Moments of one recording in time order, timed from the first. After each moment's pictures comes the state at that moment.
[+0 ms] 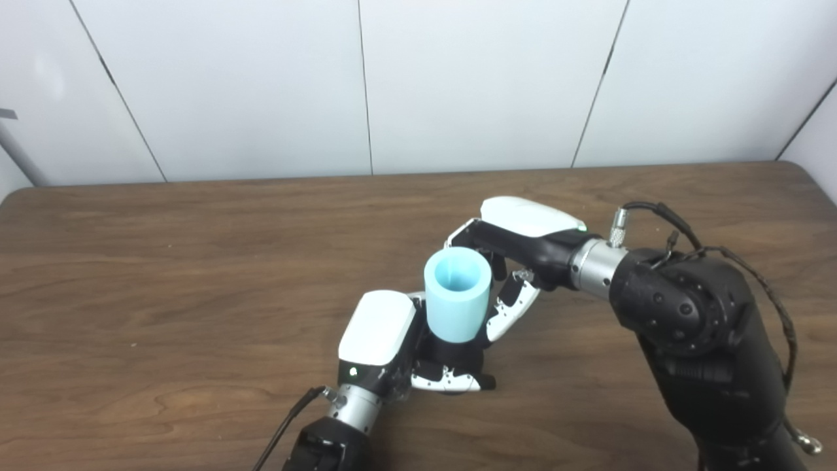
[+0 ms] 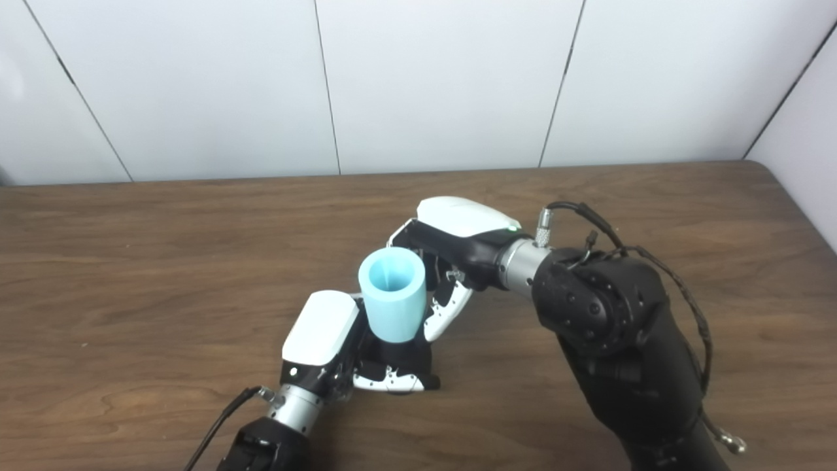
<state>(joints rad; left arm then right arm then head) -0.12 0.09 -0.55 -0.08 1.00 0.11 0.07 -0.49 -0.30 0.23 -0.64 -0.89 0.46 1.14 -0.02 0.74</state>
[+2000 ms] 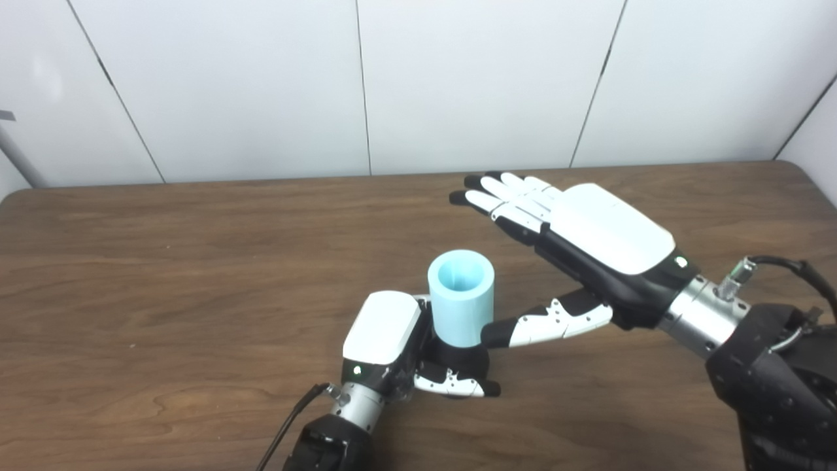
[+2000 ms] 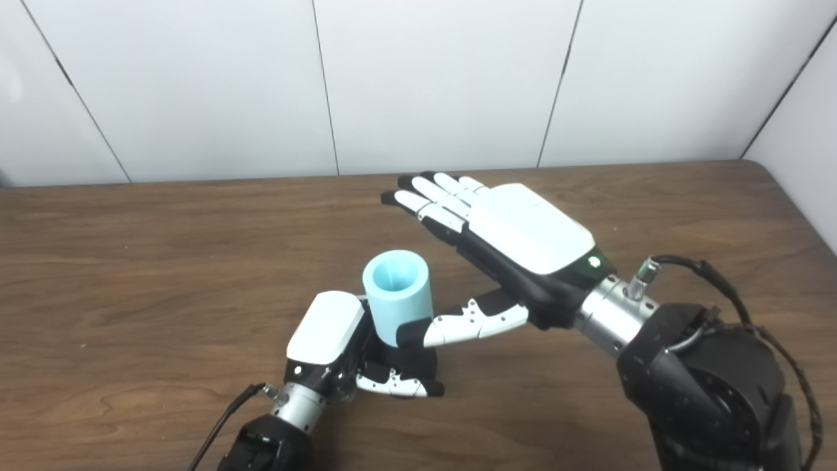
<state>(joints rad) -0.12 0.10 -0.55 -0.07 1.00 0.11 0.04 -0.29 -0.36 0.06 -0.92 -0.76 0.20 0.93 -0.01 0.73</state>
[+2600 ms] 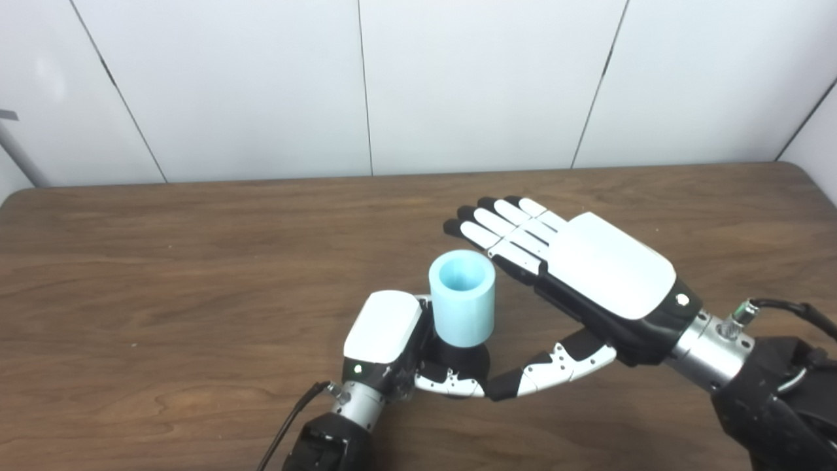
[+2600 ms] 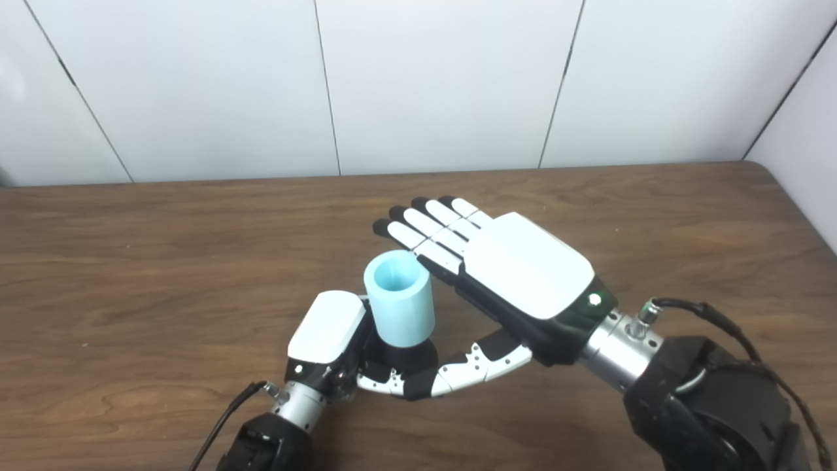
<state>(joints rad) -0.13 0.09 -0.55 -0.07 1.01 0.11 0.03 -0.21 -0.37 0.05 -0.92 -0.74 0.04 0.87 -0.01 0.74</state>
